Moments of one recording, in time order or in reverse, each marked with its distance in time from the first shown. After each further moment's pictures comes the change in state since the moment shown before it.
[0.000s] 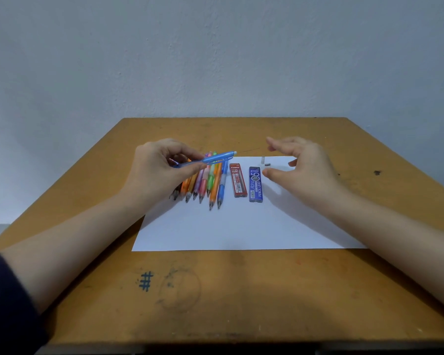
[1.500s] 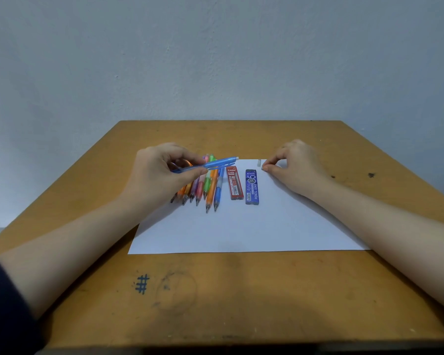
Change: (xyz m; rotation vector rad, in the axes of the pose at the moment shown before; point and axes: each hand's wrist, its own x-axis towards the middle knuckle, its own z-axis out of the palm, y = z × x) left_hand -0.002 0.004 0.003 -0.012 -0.002 0.048; right_hand 0.031 0.033 0.008 -0.329 -0.089 -0.003
